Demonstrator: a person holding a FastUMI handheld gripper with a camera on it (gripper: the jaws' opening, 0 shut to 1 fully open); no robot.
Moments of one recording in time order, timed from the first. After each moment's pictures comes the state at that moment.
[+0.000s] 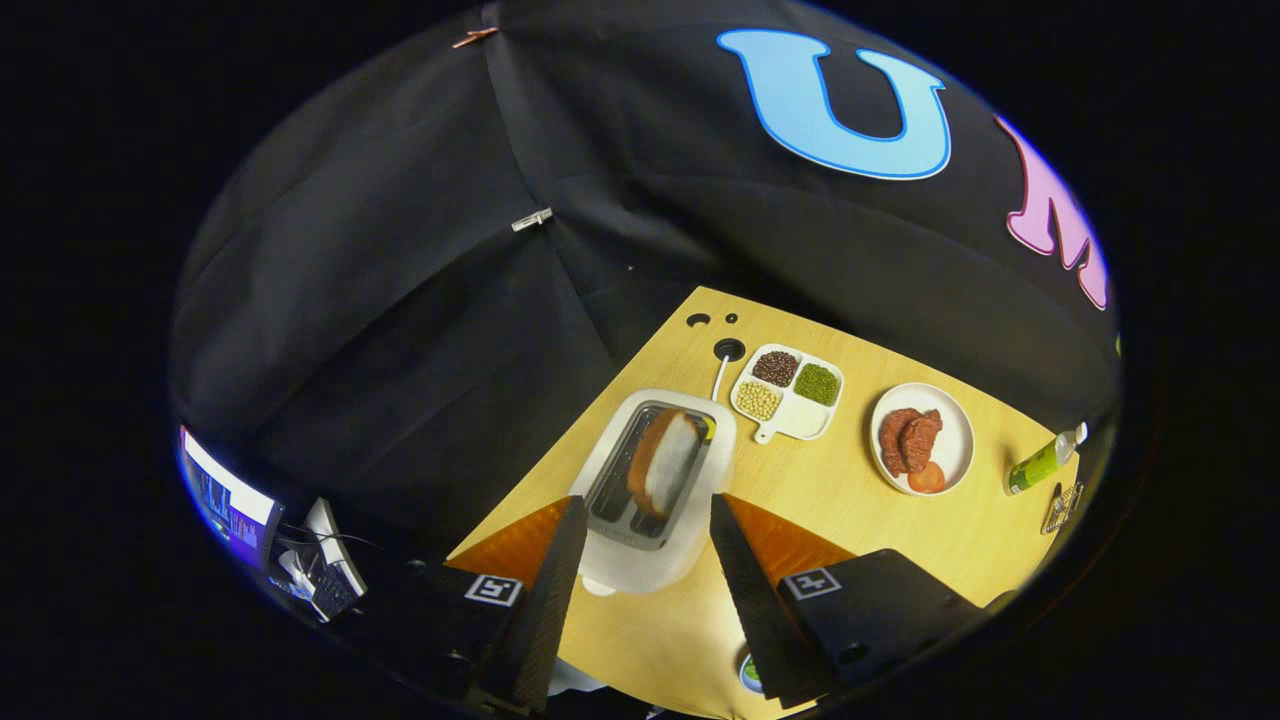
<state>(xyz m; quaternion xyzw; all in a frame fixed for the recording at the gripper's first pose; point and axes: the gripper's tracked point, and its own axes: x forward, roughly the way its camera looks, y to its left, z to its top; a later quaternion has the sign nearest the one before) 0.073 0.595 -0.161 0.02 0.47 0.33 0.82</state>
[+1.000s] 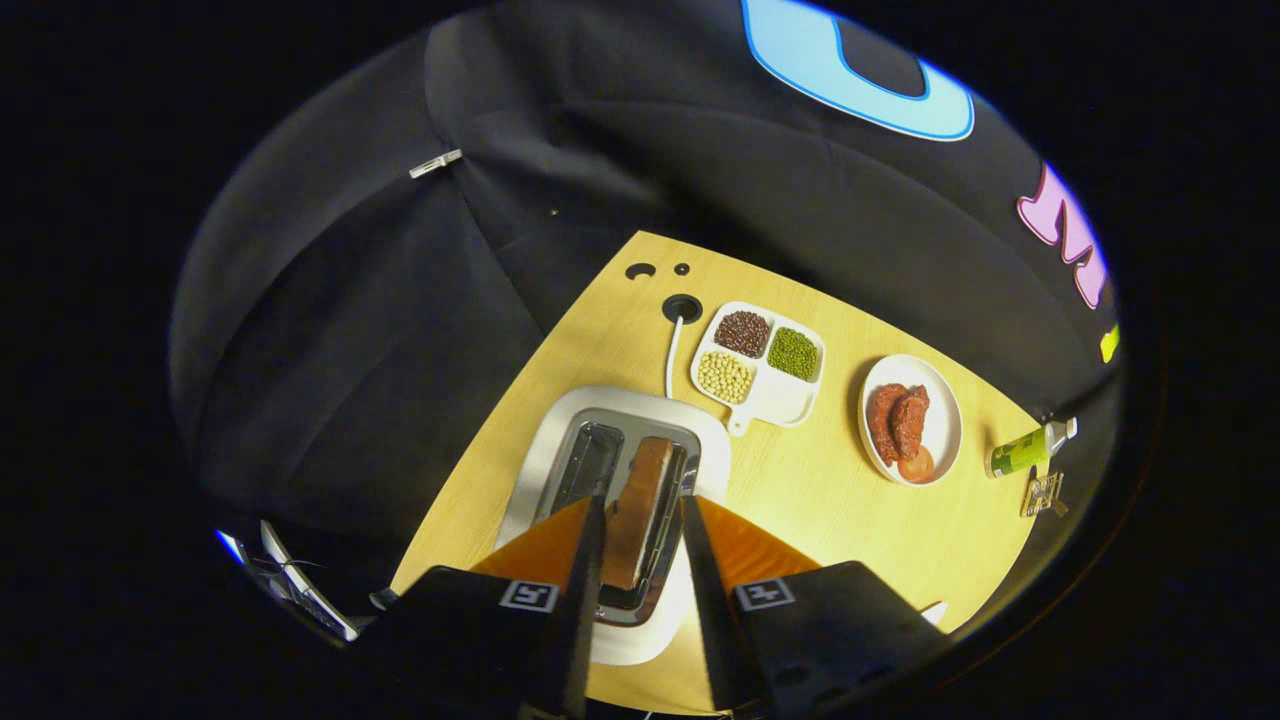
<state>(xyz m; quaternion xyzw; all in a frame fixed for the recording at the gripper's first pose) 0.108 0.624 -0.247 -0.04 0.55 0.23 0.80</state>
